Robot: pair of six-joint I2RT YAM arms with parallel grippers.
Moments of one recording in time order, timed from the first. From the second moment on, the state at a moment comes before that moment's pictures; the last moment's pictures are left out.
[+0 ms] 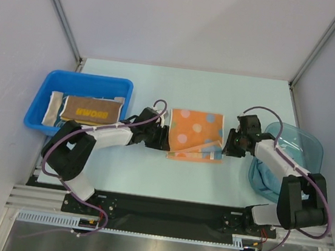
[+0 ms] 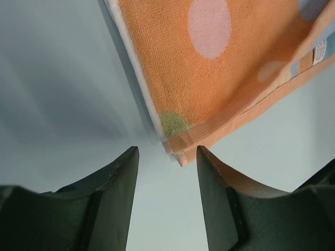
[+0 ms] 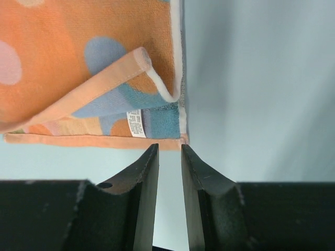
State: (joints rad) left arm -0.61 1.63 0.86 -0.14 0.24 -0.47; right arm 0.23 1.40 0.82 -0.50 -0.13 0.39
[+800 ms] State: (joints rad) left arm -0.61 1.59 0.84 -0.12 0.24 -0.50; right arm 0.31 1.79 1.15 -0.44 -0.15 0.30
